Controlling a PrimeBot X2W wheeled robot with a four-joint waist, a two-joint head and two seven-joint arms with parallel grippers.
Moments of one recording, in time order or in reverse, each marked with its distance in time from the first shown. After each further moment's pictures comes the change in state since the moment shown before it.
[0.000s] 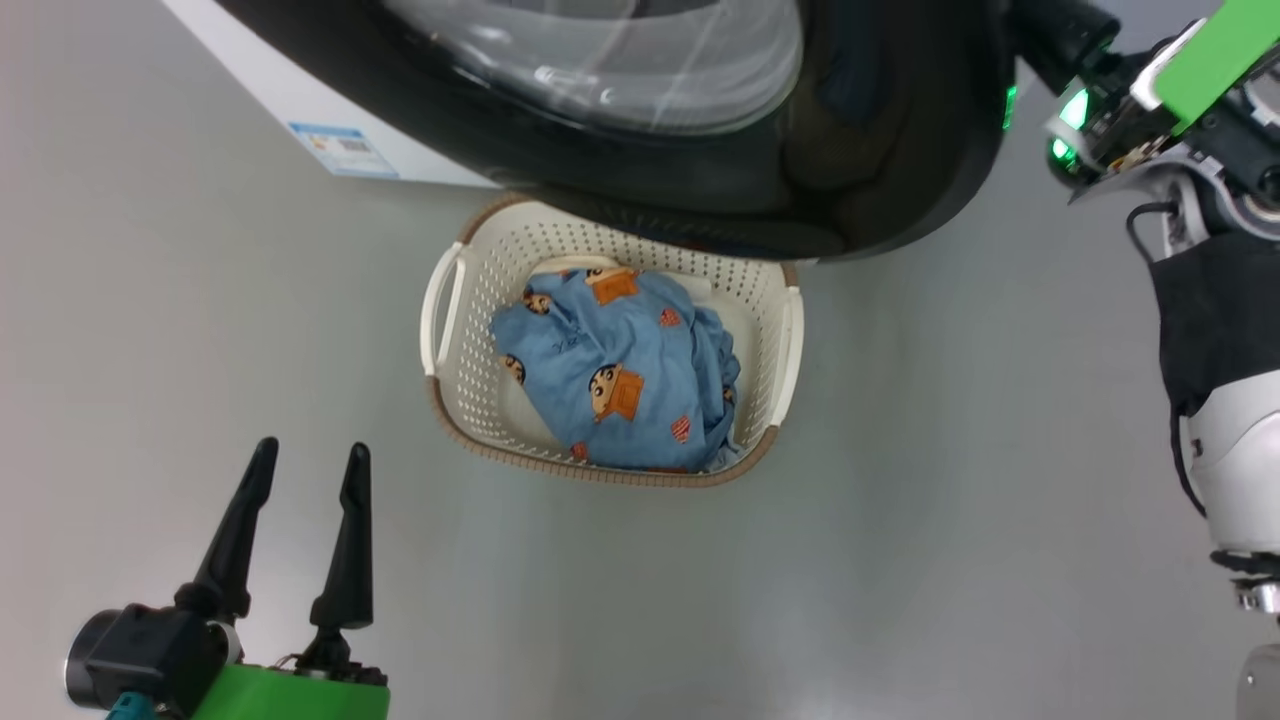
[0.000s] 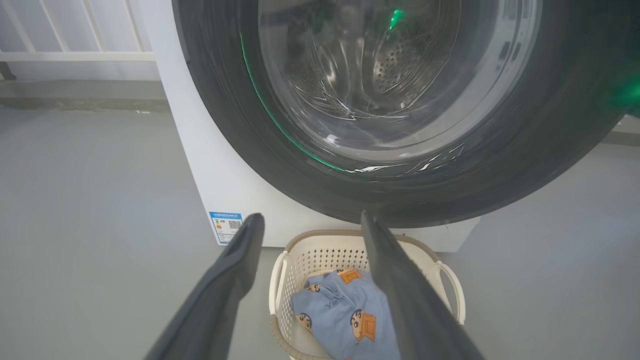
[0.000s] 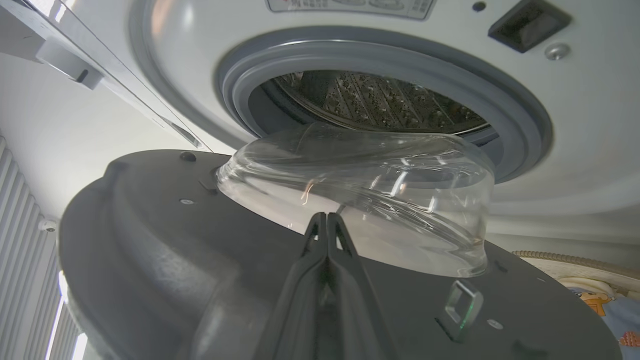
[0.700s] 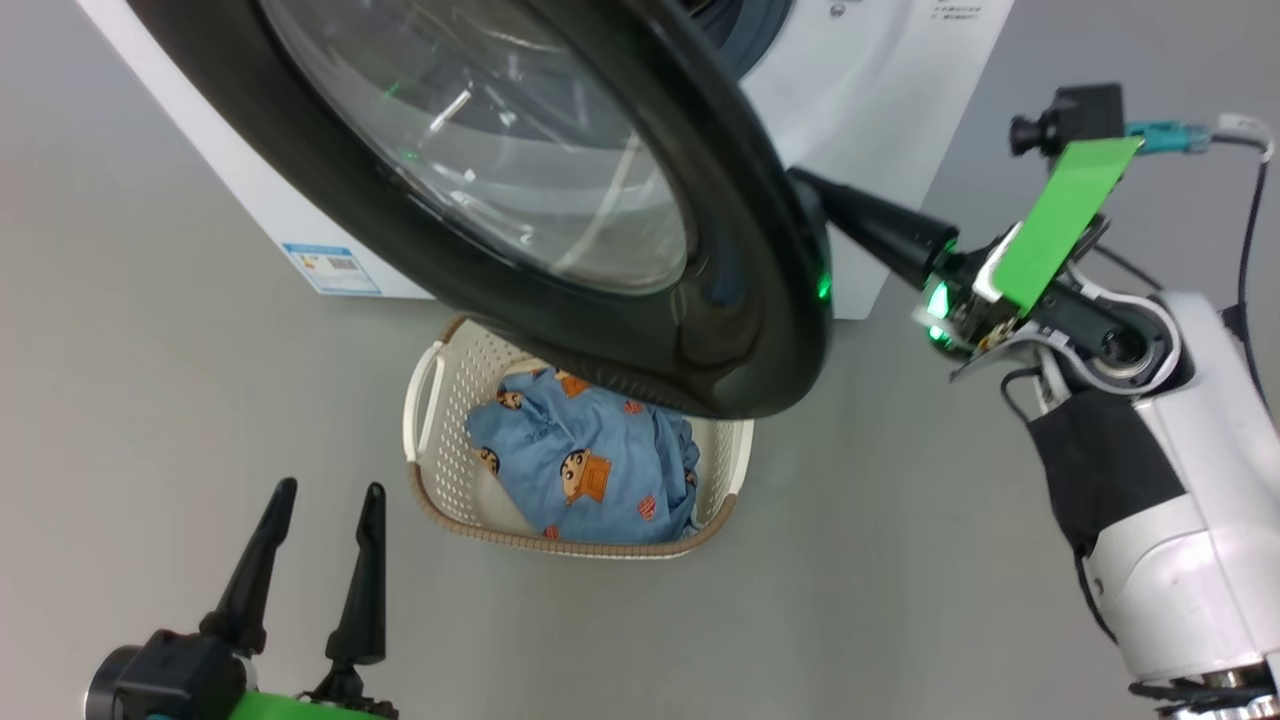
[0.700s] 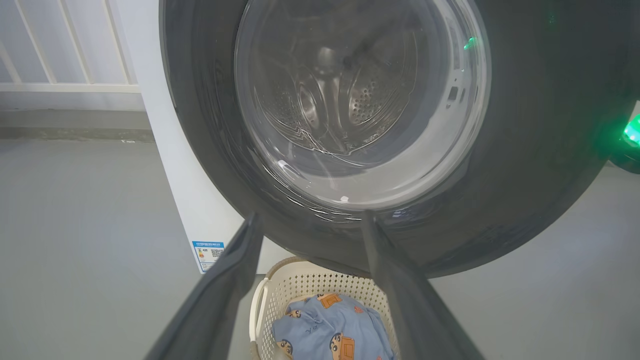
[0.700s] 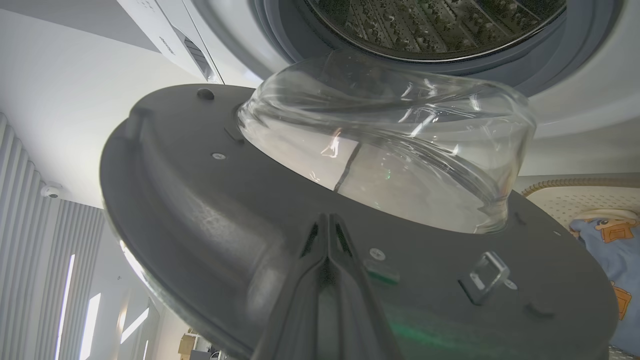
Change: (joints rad) left arm 0.042 0.001 -0.015 0.029 0.010 0.000 0.000; right arm 0.210 0.071 0.100 -0.041 0.022 0.000 0.043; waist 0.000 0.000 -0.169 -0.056
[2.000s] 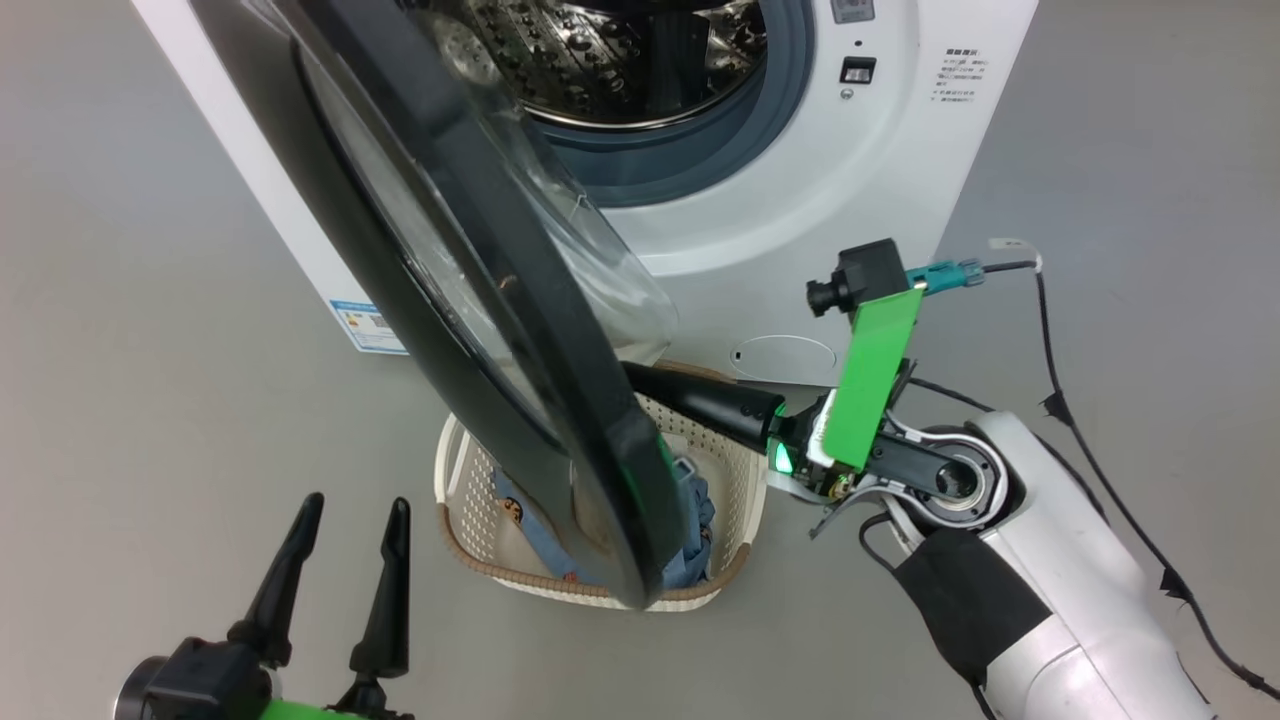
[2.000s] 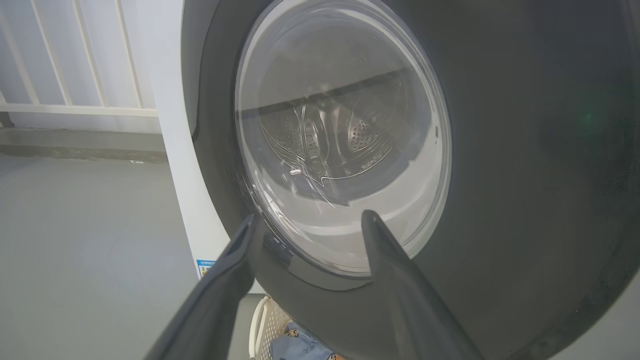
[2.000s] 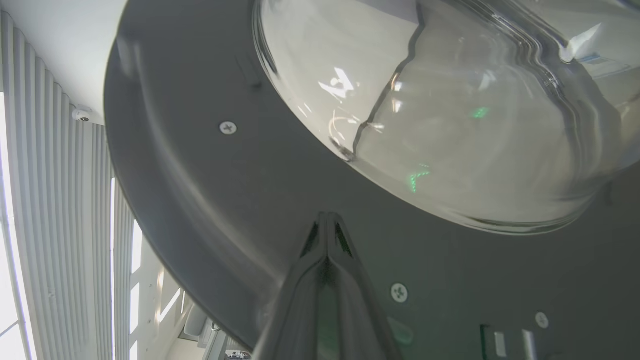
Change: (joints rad) left arm 0.014 0.001 -0.042 0.011 -0.016 0.018 0.000; right arm 0.148 0.067 0.261 -0.073 0.084 0.000 -0.020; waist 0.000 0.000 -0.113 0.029
